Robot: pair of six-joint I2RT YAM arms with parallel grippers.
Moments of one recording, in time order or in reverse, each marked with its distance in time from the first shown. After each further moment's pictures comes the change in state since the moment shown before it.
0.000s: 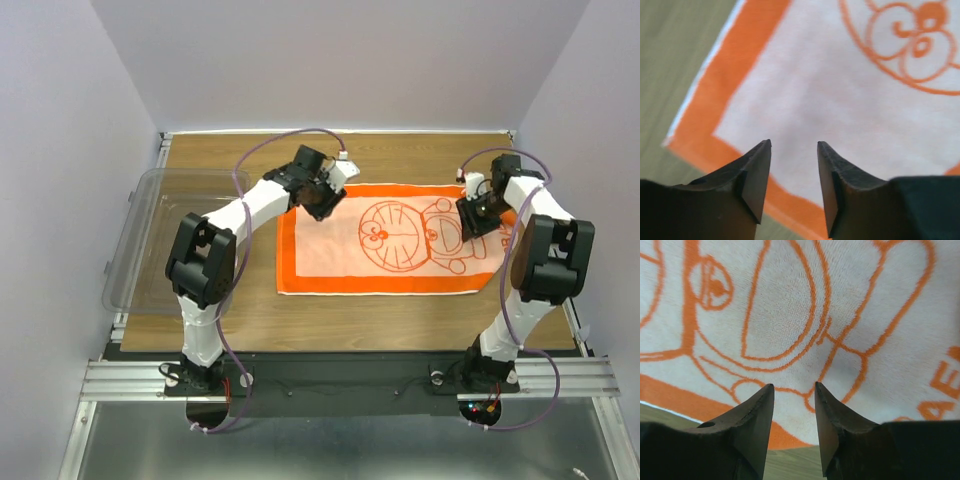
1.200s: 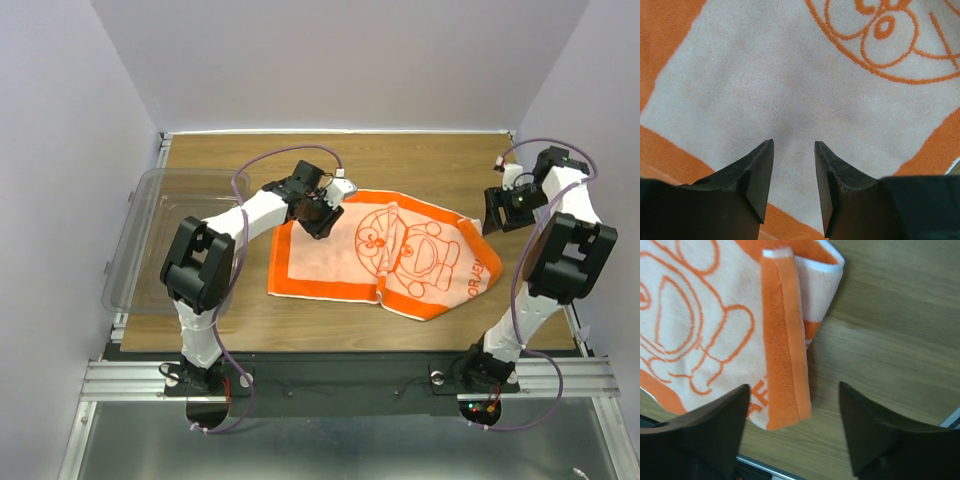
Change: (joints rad) left arm -0.043 -0.058 -0.158 -0.004 0.076 -0.059; right arm -0.196 0.050 0.201 -0.209 -0.131 -0.062
